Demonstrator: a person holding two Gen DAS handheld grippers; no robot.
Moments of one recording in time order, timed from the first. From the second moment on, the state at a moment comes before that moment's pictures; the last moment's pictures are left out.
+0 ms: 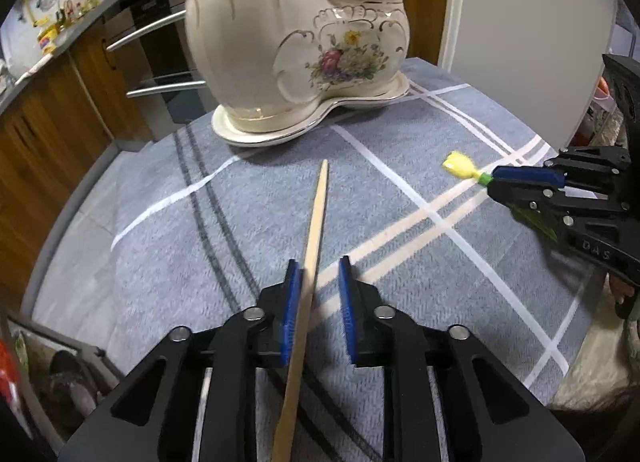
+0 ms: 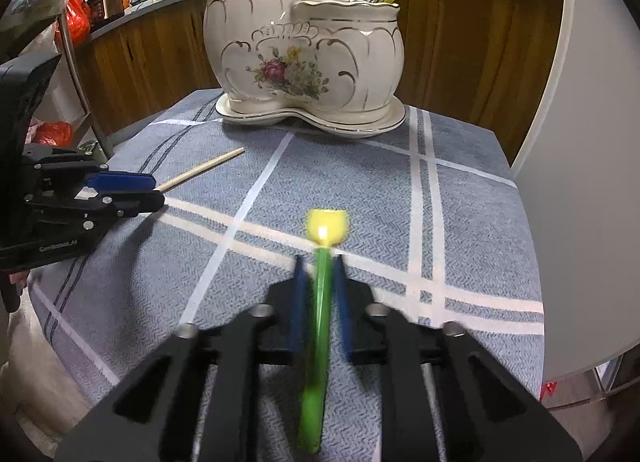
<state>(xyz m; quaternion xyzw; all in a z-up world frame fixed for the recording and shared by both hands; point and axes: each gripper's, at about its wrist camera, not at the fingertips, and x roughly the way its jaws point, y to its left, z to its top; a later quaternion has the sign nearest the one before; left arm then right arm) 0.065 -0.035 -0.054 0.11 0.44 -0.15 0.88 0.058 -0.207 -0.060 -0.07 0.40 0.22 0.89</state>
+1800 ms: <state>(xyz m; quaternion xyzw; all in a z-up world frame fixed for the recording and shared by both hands) 0.161 -0.034 0.085 -0.02 0.03 -0.11 0.99 0.175 -0.193 0.055 0.06 0.09 0.20 0.97</state>
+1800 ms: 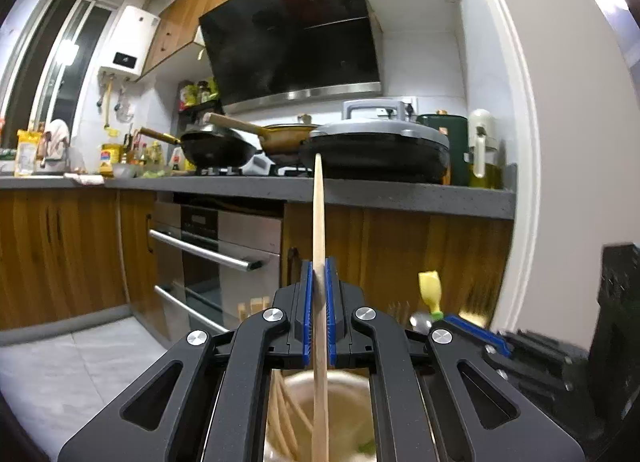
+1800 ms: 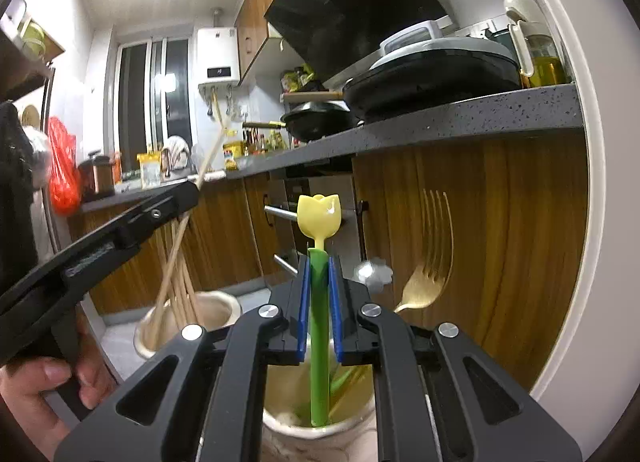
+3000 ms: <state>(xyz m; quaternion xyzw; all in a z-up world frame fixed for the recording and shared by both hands) 0.102 -0.018 0.039 -0.02 0.10 -0.13 0.99 0.160 -0.186 0.025 0.04 0.16 0.21 0.97</state>
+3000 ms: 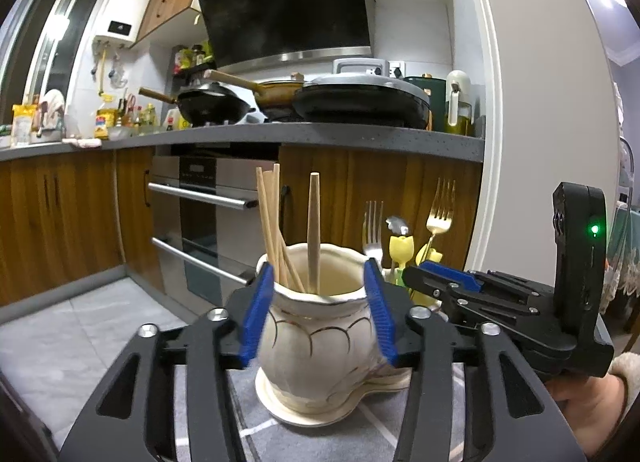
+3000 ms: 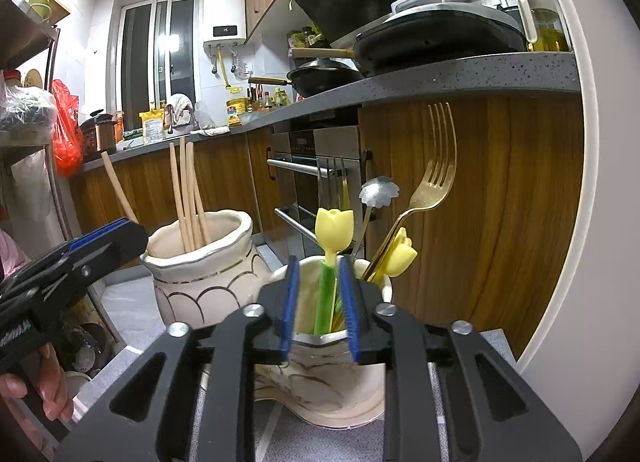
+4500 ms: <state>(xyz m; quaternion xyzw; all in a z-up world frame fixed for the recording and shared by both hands) 0.020 -0.017 0.005 0.02 0.14 -0.03 0.99 0.067 -0.228 0.005 -0.01 0.13 0.17 0.98</state>
